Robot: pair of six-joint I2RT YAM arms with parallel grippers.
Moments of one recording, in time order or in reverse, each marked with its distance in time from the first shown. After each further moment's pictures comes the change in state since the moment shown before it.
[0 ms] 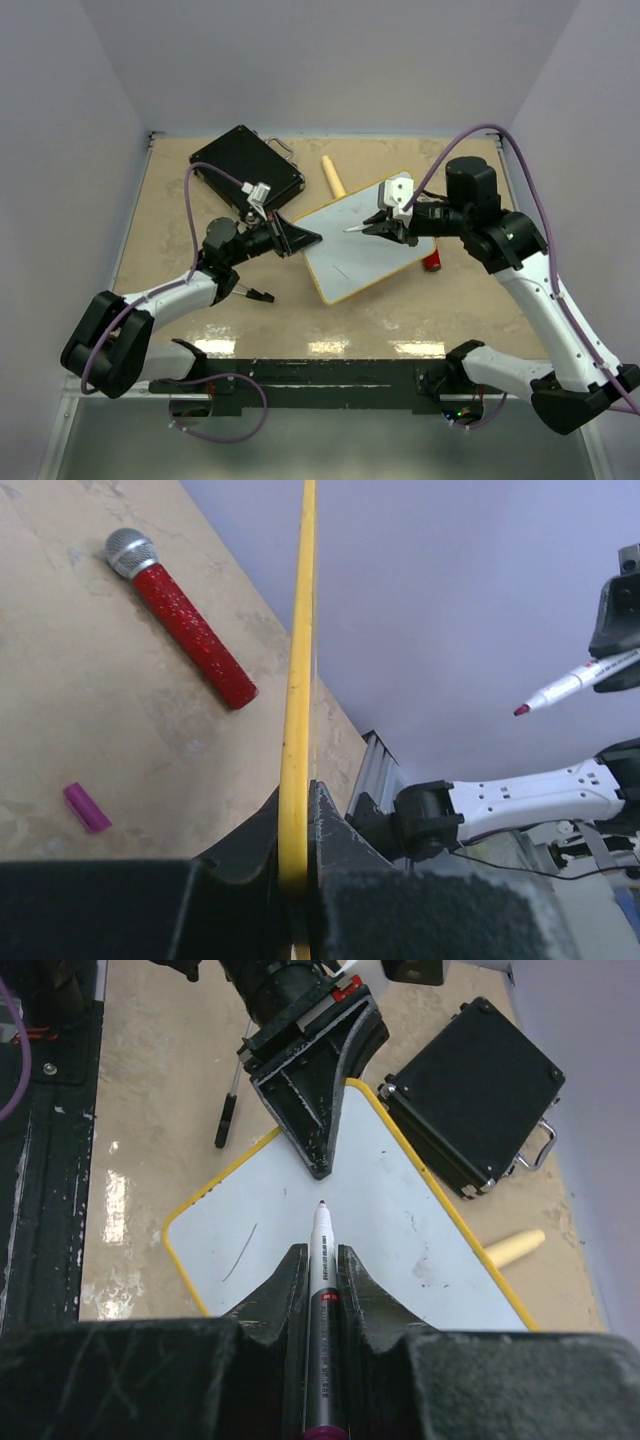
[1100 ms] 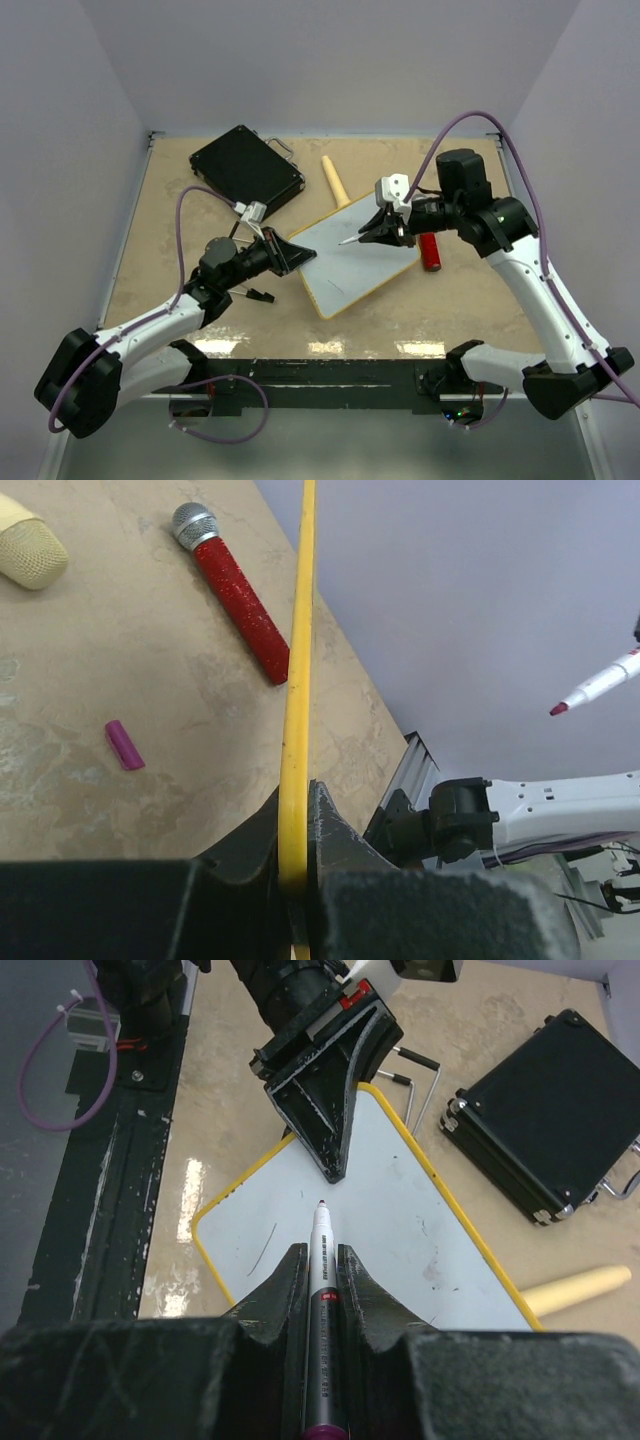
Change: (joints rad) left arm -0.116 -0.246 -0.108 -0.235 -0.231 0.067; right arm -0.050 0.083 0.056 -0.145 -0.187 -0.079
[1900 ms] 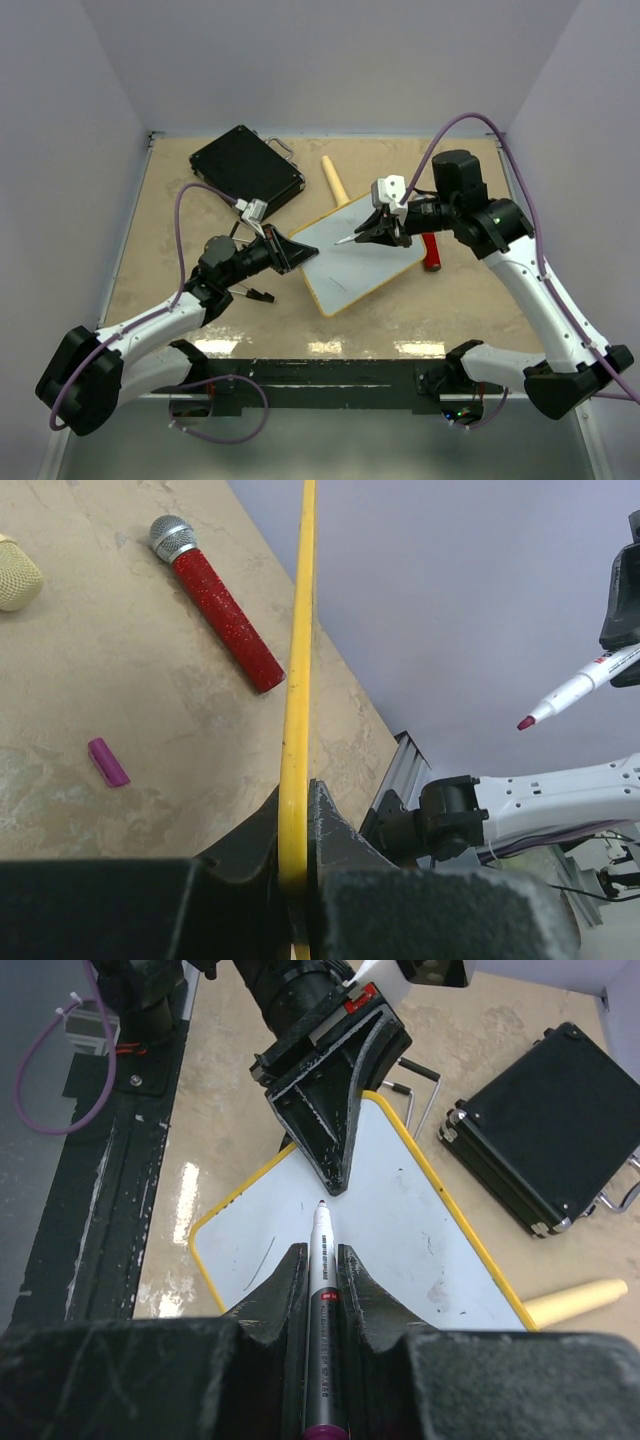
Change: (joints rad) left arm 0.000 0.005 0.015 0.021 0.022 0.013; right arm 0.045 -0.001 -0.017 0.060 0.022 0.033
